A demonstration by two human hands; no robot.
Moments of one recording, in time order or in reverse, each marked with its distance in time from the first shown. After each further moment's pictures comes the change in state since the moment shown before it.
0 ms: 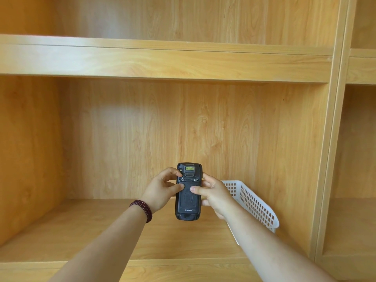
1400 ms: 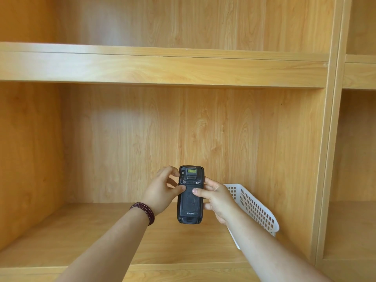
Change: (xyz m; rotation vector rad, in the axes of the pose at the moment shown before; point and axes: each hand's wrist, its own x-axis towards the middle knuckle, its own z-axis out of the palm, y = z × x) left_hand -0.007 0.023 0.003 0.414 0.124 0.155; right_hand -0.005 -0.003 -0.002 0.080 0.043 0.012
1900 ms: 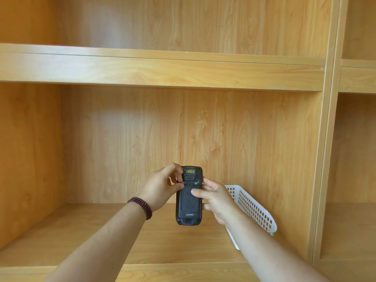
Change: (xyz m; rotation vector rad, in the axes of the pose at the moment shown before) left_hand 0.005 0.006 -0.011 0.099 -0.024 0.208; right_hand -0.006 -0.006 0.003 -0.014 -0.006 -0.007
